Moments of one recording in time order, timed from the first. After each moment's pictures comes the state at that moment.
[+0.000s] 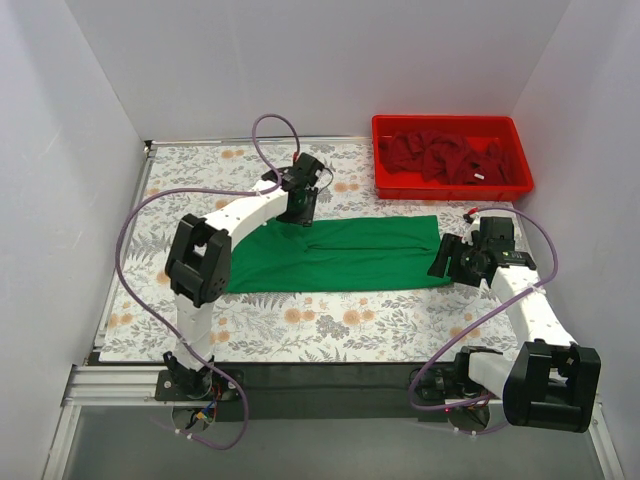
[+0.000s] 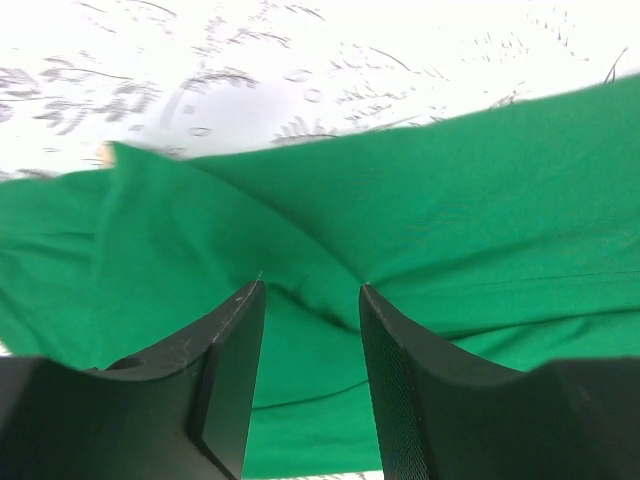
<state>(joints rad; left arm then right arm) -0.58 2.00 1.65 -0.75 -0.27 -0.32 -0.07 1.10 0.68 -0.59 -0.30 0.19</state>
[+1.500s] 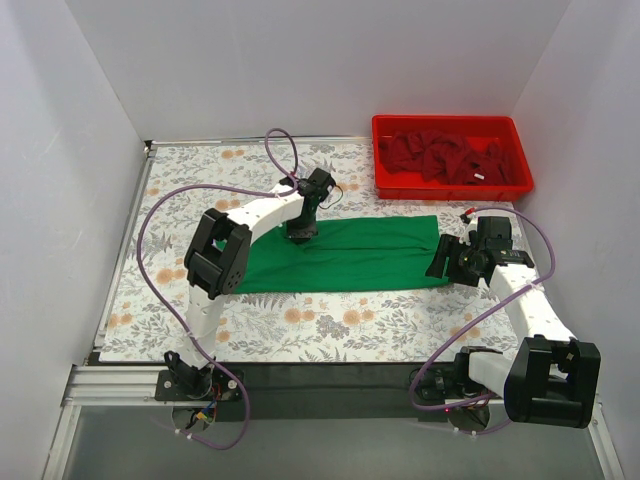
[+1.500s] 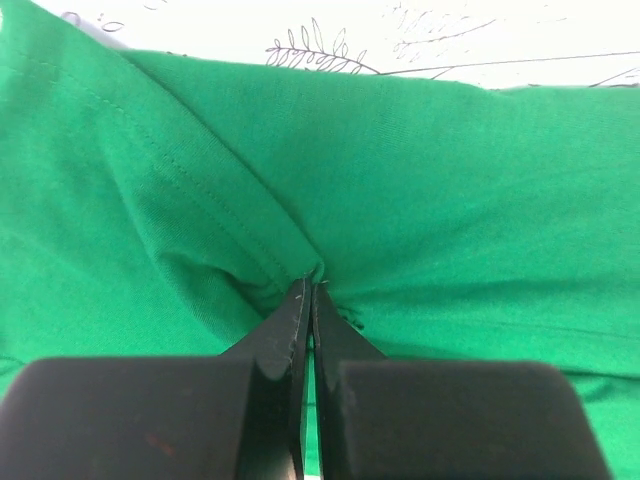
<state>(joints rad) -0.62 2.17 1.72 -0.90 -0.32 -0.62 -0.05 1.12 0.68 -0.59 -0.30 0.18</state>
